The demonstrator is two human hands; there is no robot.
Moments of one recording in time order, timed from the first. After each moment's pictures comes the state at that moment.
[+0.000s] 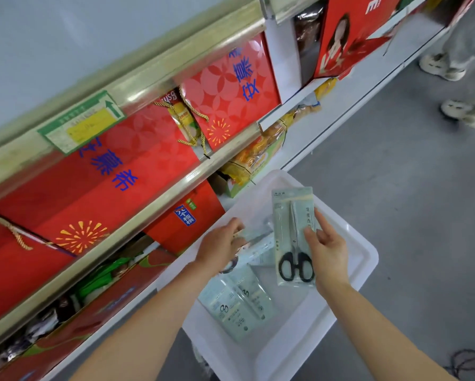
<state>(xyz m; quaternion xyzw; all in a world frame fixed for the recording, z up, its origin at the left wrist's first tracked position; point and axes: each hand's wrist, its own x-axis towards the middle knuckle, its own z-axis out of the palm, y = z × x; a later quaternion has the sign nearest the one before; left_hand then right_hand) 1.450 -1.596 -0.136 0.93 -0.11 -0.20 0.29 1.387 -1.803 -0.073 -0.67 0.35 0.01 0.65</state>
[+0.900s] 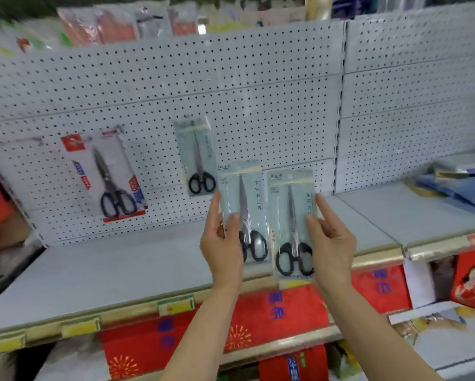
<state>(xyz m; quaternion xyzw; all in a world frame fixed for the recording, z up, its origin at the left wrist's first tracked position) 1.414 -1.433 0.300 0.62 0.13 0.48 0.61 1.458 -1.577 0.301 -0.55 -0.10 -0.12 0.82</state>
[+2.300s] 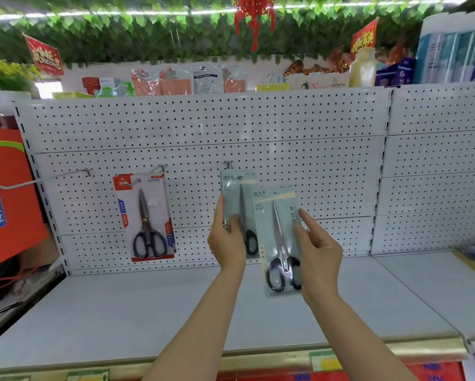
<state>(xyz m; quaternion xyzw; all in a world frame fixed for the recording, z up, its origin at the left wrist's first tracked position) 1.496 -1.320 0.372 0.63 0.22 0.55 0.50 1.498 -1.466 0.376 -0.52 -0.16 -0.08 0.83</state>
